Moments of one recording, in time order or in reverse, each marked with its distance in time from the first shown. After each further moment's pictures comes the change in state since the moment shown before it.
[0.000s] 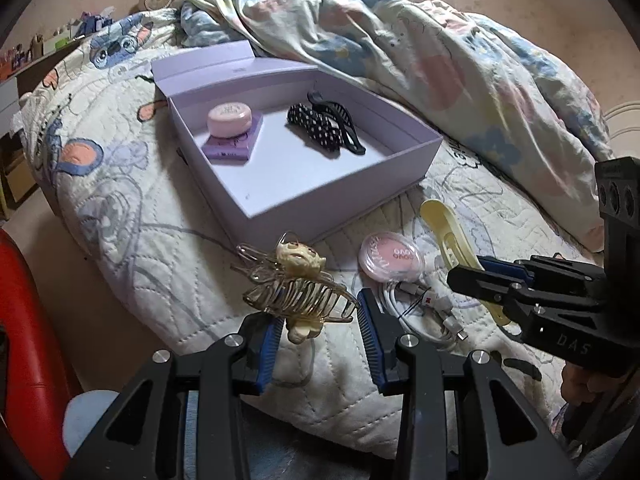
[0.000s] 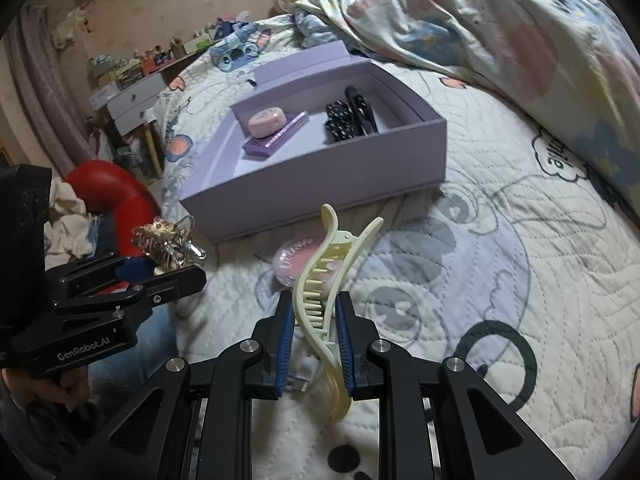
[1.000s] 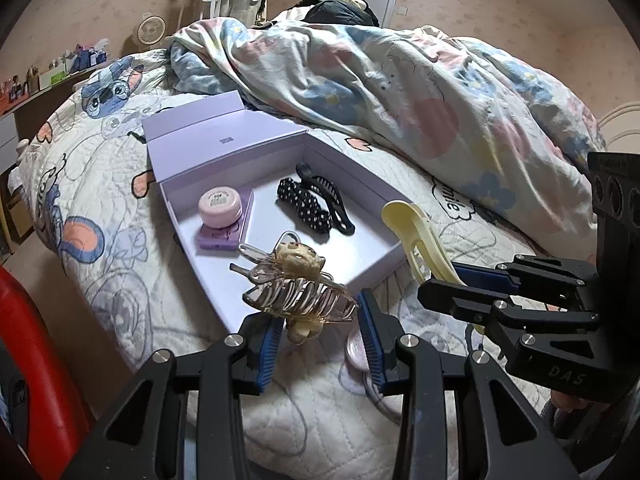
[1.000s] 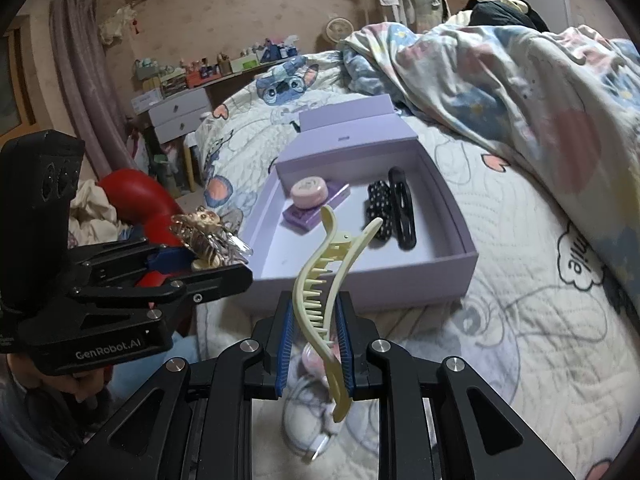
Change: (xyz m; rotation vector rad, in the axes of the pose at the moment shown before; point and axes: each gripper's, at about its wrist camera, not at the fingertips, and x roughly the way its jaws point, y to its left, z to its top) left arm -0.012 -0.012 0.069 0.046 -0.081 0.011; right arm -0.019 0.010 0.063 -0.132 -0.099 0.094
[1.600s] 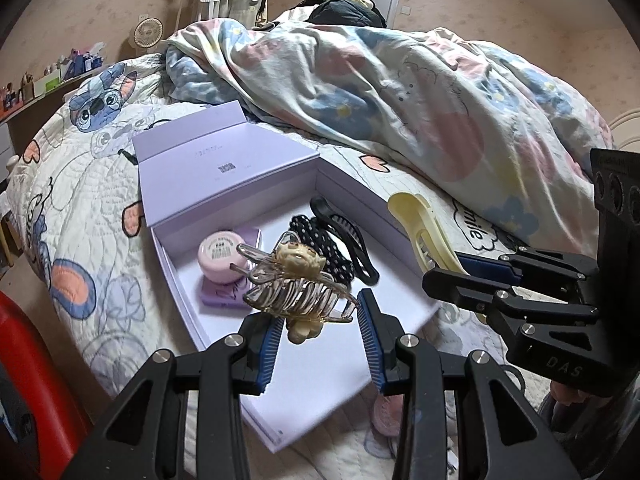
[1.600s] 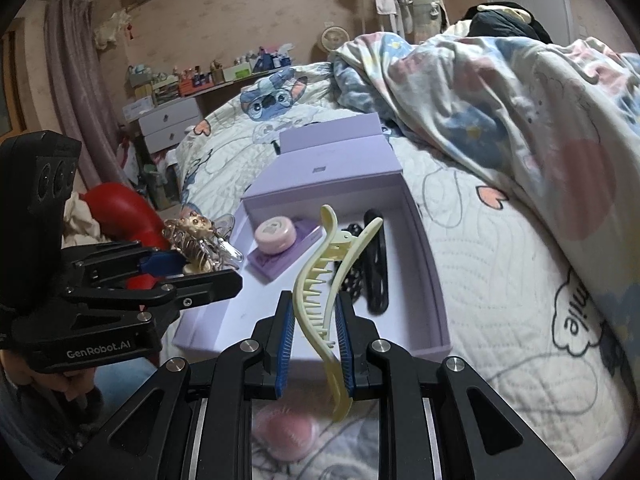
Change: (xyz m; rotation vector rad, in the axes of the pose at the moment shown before) left arm 0.039 0.017 0.049 0.008 0.003 0.015; right arm 0.033 -0.035 0.048 -0.024 -0.033 -0.020
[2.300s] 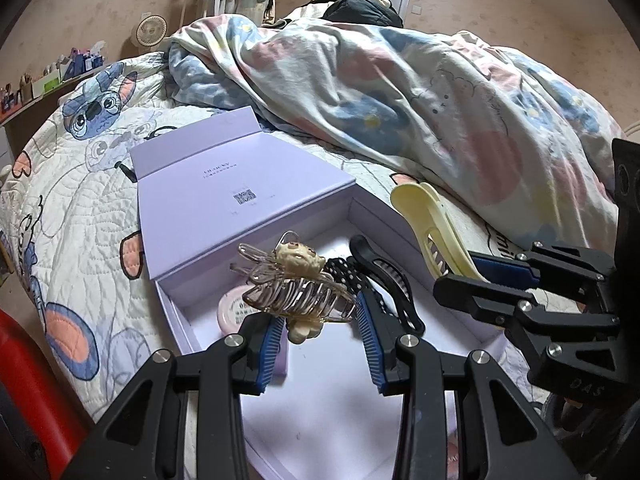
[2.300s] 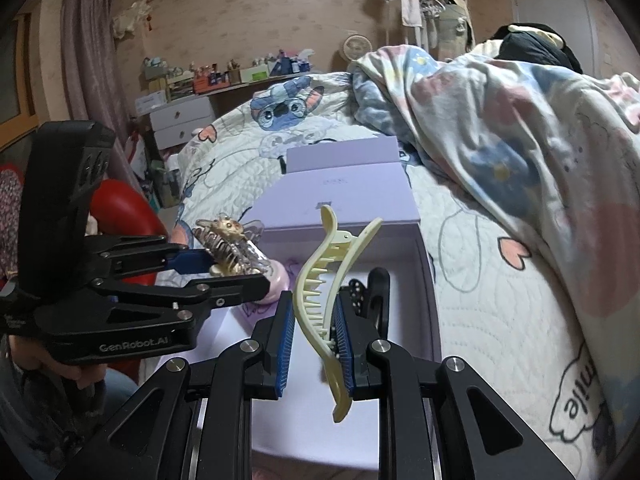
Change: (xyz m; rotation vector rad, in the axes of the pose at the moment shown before) left arm 0.043 0.032 0.043 -0.012 0.004 0.018; right arm 0.041 -0.008 0.045 -0.089 -0.019 0.033
